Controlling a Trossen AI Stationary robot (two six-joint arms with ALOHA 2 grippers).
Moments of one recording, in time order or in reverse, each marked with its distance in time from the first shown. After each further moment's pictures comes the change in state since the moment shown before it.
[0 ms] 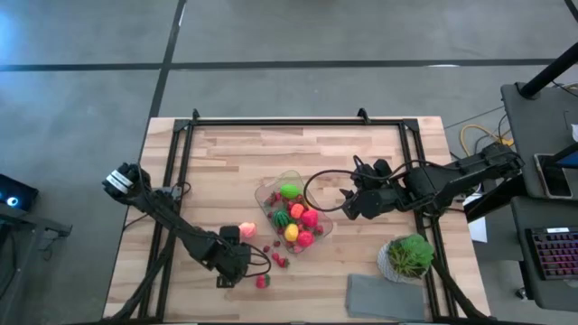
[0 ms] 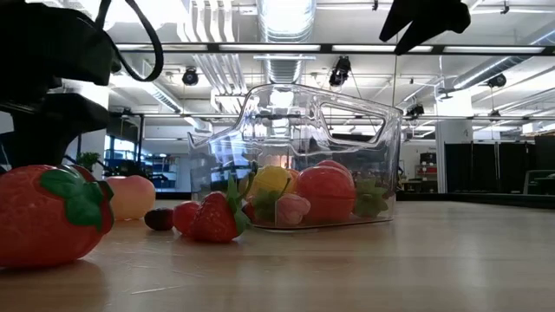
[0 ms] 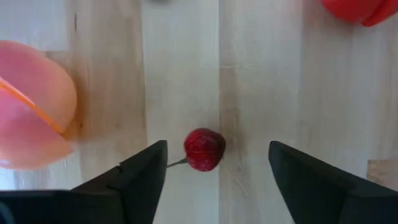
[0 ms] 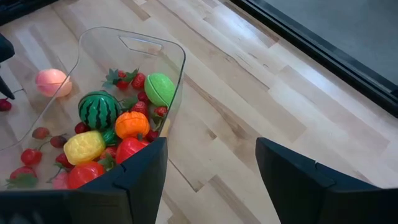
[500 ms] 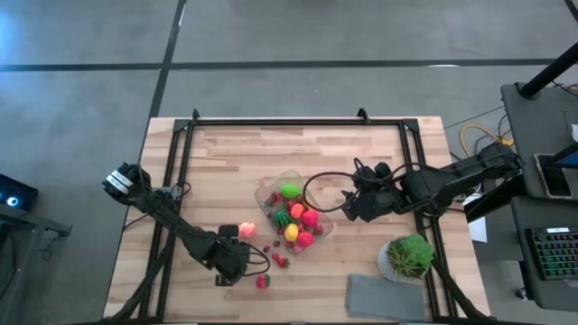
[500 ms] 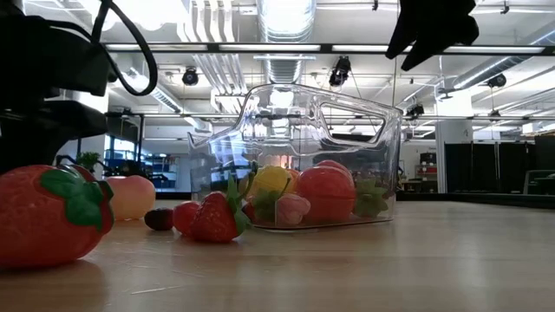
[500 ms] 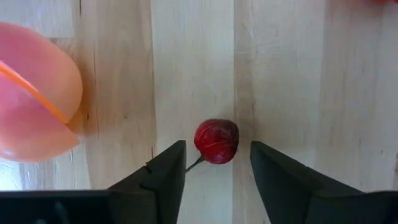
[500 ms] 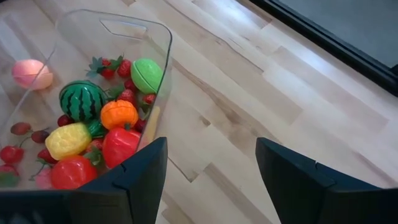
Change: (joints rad) left arm 0.001 0.002 -0.027 0.002 -0.010 0.007; right arm 0.000 0.000 -0.064 0.002 -0.005 0.078
